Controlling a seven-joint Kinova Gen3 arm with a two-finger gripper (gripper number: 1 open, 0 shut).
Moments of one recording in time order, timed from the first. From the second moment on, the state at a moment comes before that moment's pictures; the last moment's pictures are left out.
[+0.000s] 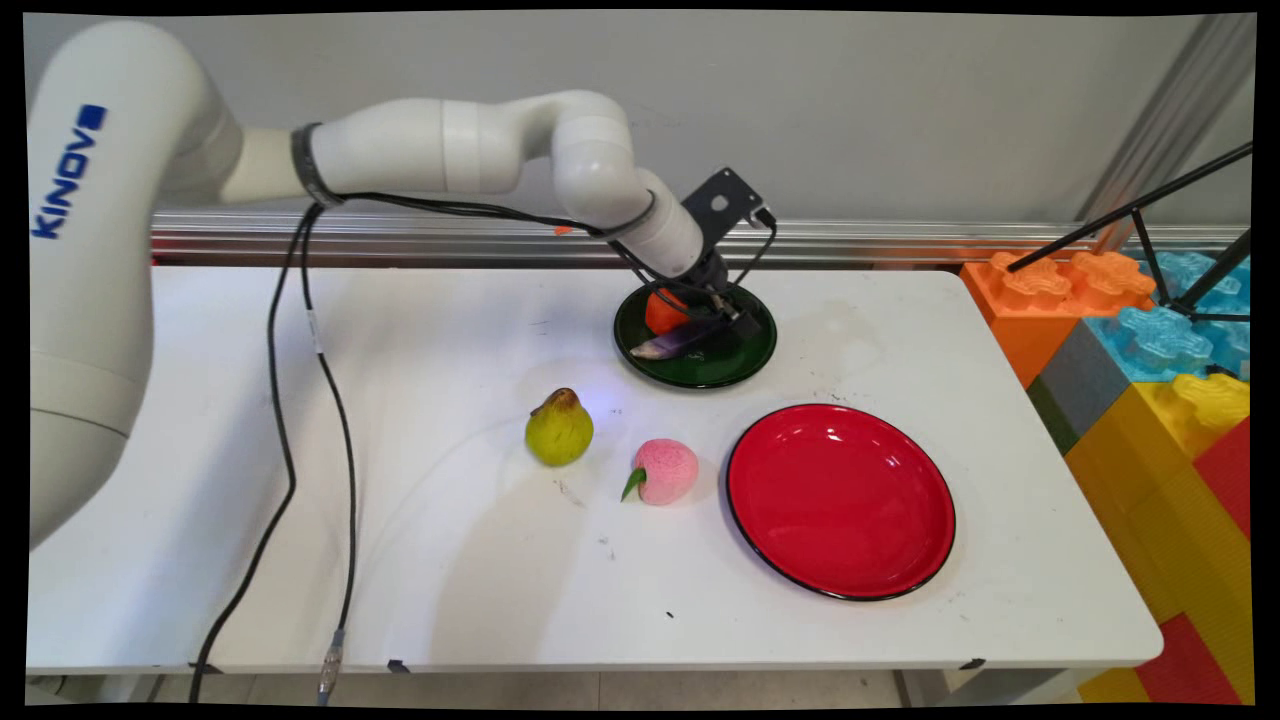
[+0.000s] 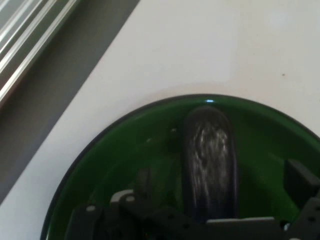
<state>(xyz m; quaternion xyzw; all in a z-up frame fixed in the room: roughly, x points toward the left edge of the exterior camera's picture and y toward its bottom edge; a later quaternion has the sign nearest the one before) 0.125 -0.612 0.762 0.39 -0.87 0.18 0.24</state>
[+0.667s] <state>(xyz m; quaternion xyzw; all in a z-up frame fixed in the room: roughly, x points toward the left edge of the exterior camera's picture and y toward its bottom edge) 0.107 -0.629 0.740 0.36 -0.89 0.18 0.23</state>
